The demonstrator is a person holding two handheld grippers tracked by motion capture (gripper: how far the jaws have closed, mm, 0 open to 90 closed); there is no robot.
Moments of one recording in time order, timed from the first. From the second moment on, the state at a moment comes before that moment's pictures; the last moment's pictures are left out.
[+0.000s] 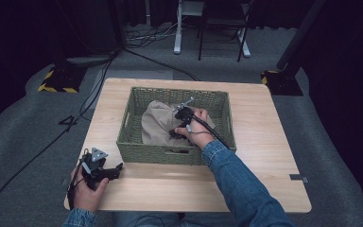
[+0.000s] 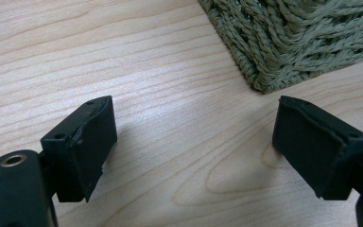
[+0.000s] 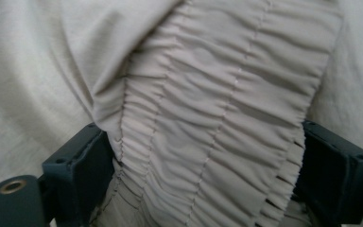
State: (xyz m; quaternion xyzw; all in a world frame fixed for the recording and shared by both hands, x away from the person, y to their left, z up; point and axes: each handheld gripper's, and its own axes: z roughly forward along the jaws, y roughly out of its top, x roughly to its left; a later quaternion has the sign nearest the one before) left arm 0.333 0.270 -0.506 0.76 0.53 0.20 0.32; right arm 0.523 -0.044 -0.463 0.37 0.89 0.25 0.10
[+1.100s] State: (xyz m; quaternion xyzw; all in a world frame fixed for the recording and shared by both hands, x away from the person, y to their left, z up) left arm 0.333 0.270 -0.506 0.76 0.53 0.20 0.32; right arm 0.519 -0.031 -0.455 0.34 0.92 0.19 0.05
